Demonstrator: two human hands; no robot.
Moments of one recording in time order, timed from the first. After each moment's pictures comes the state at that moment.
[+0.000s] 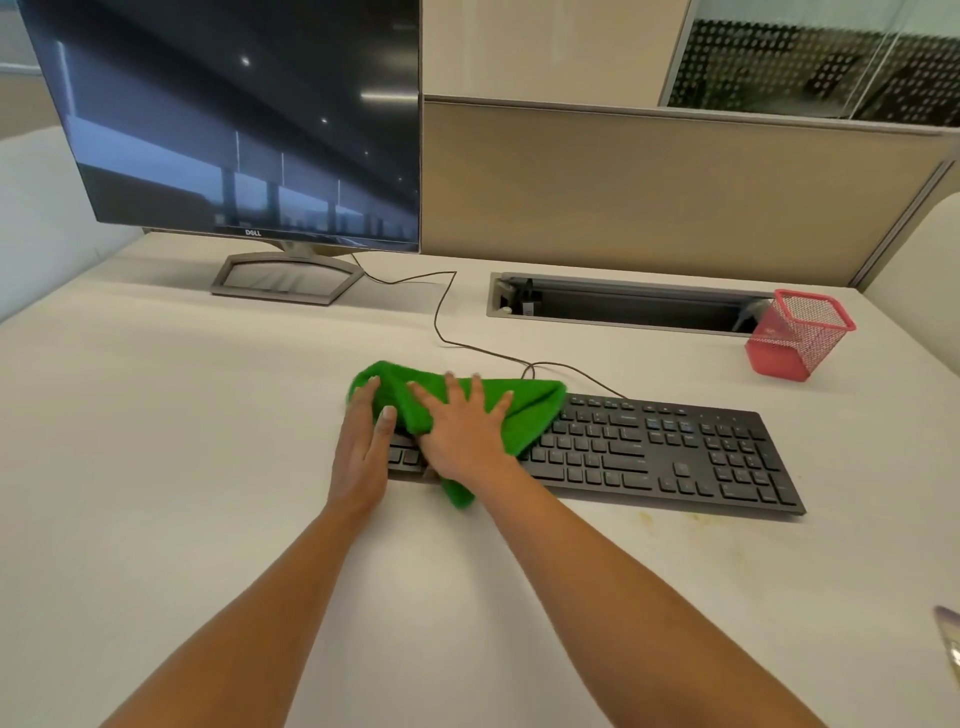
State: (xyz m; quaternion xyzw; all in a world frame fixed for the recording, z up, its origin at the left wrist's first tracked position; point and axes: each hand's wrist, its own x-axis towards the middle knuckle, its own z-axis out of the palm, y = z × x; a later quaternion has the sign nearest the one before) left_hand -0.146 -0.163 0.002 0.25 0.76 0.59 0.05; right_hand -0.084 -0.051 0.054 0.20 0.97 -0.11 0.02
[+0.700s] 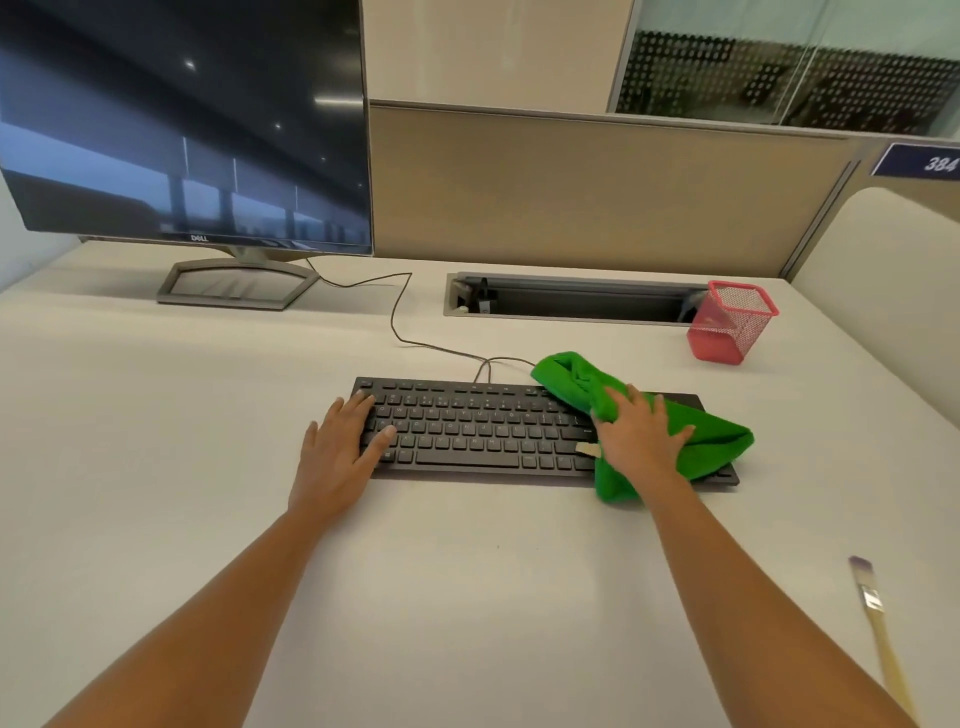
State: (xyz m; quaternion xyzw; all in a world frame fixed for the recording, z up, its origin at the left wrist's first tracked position) left_hand -0.144 -0.156 -0.005 0.35 0.88 0.32 0.03; right_hand 0.058 0.089 0.051 0.49 0.86 -0.13 -0.05
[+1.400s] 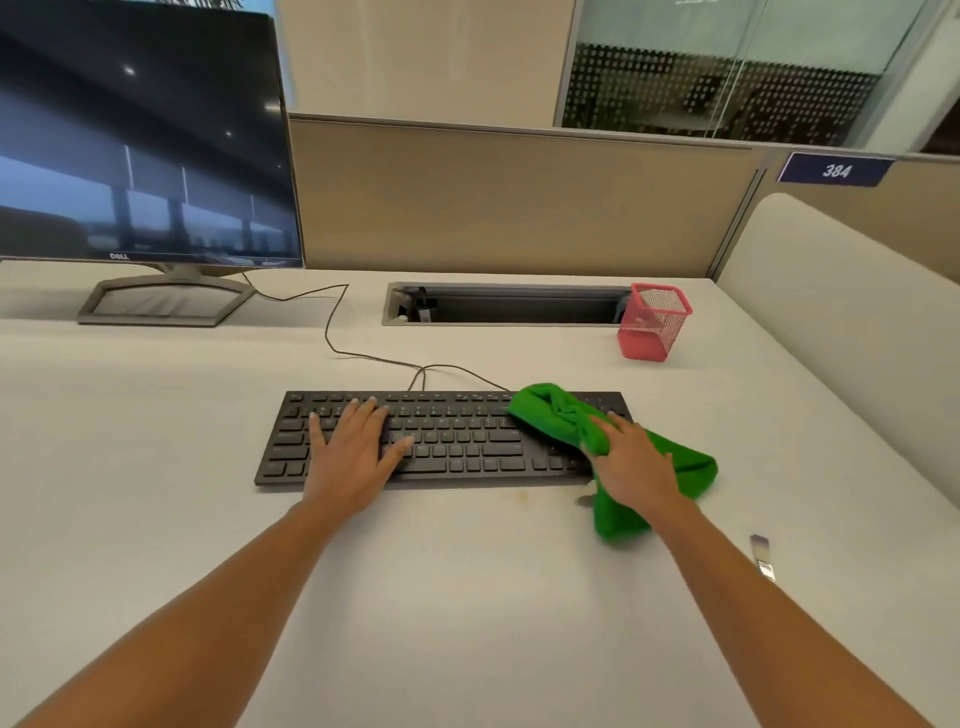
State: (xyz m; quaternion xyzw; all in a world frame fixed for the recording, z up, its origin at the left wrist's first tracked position) left_hand -0.092 -0.087 0.018 0.42 0.90 0.13 -0.01; right_hand 0.138 0.115 0.060 0.46 0.88 -0.16 0.01
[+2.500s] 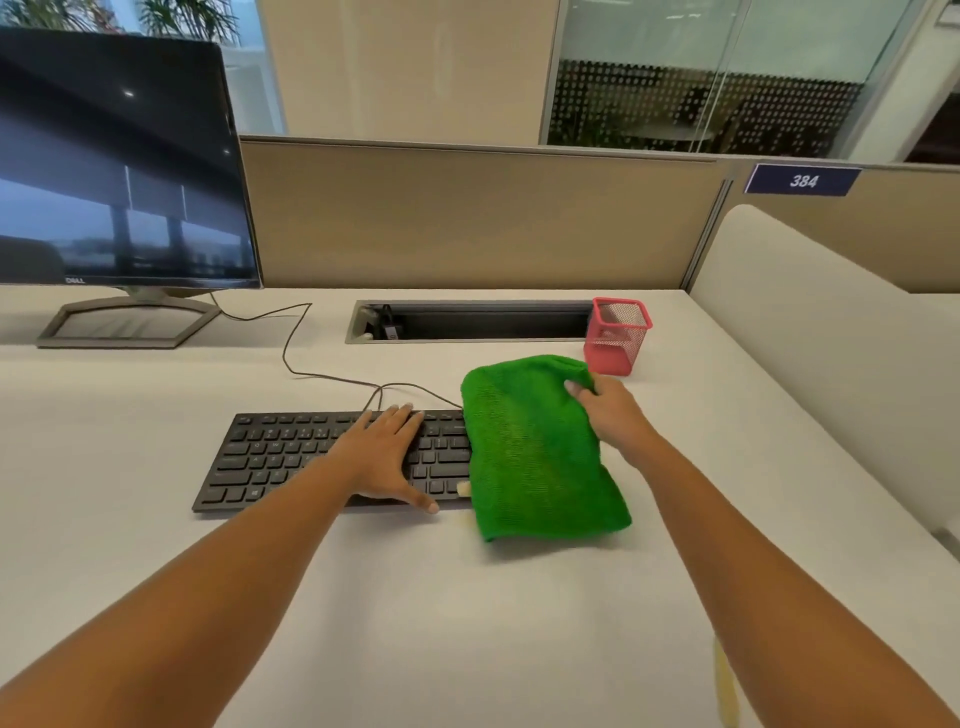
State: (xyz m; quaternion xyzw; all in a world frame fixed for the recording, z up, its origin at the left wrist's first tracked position) left_hand -0.065 -0.012 0.061 0.56 0.82 -0.08 0.13; right_hand 0.131 0.177 0.110 0.41 0.78 -0.45 -0.17
